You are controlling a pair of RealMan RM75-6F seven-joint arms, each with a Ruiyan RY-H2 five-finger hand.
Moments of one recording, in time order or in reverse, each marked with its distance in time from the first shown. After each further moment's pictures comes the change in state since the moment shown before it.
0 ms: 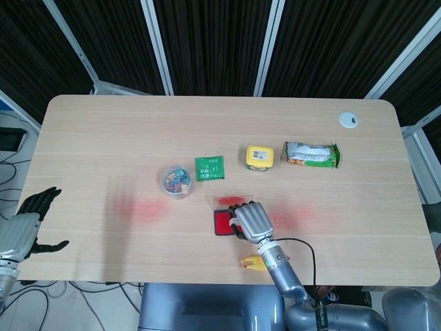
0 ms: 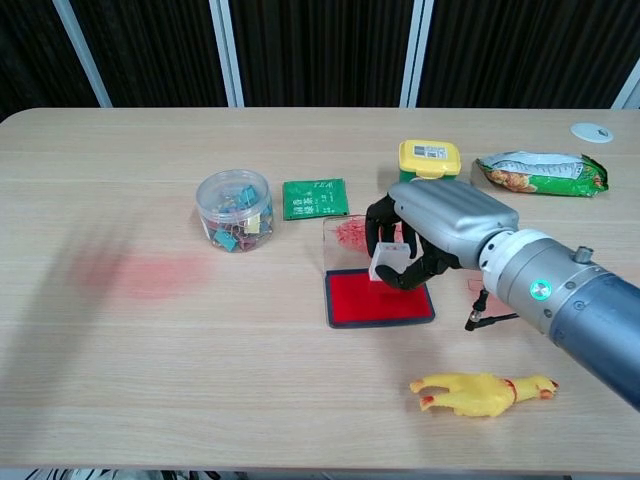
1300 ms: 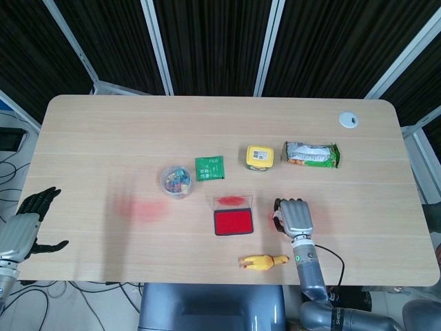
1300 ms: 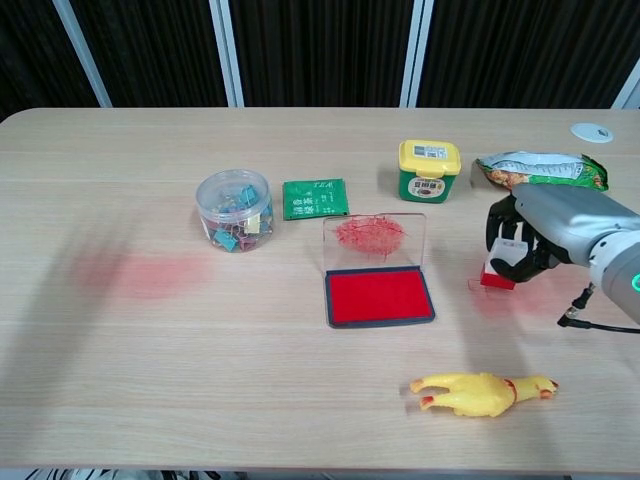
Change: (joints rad) left arm 0.005 -0.007 0.000 0.003 0.005 0.015 0.019; right arm -0.106 0.094 0.014 -0.021 0.201 0.127 -0.085
